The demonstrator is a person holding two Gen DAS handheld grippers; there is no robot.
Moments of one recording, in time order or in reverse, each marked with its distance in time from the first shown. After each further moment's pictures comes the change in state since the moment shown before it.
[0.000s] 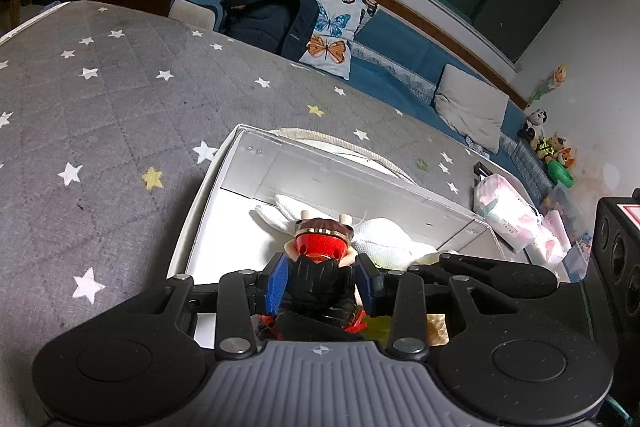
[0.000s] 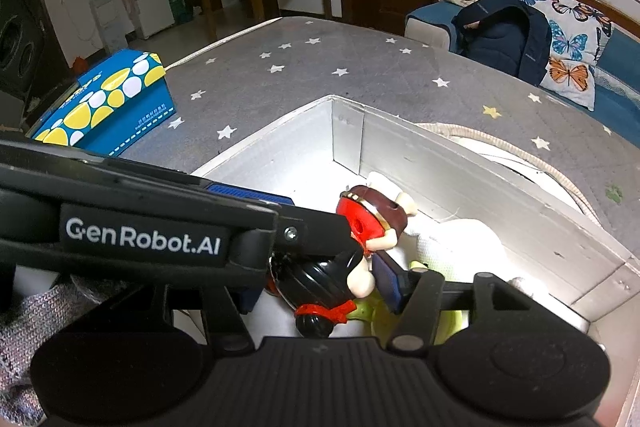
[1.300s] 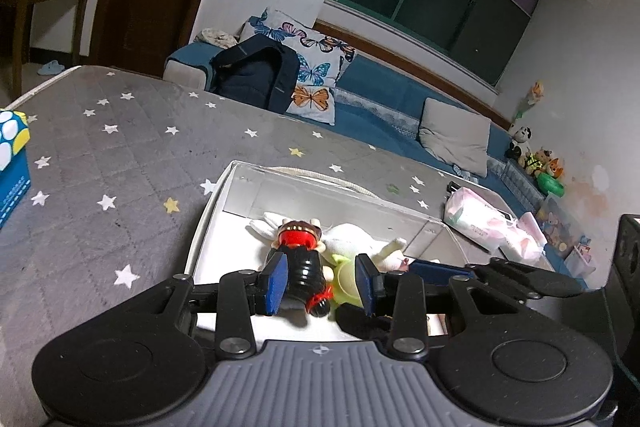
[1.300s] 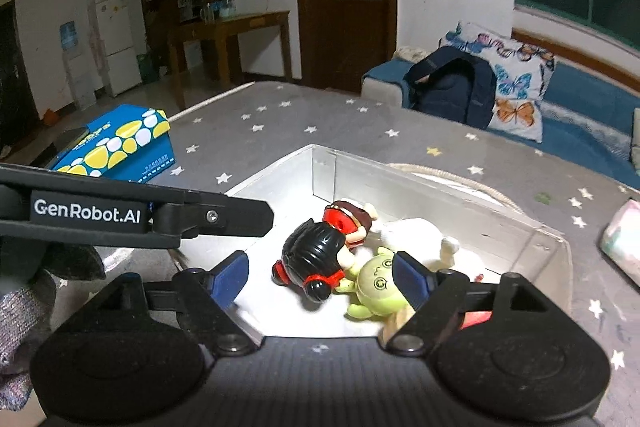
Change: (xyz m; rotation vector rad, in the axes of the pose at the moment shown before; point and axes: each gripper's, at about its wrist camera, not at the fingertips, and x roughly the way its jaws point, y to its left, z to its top) left arm -0.080 -0.030 -0.038 0.100 -0.163 0.008; right arm -0.087 0.029 -0.040 0.053 -0.213 -0.132
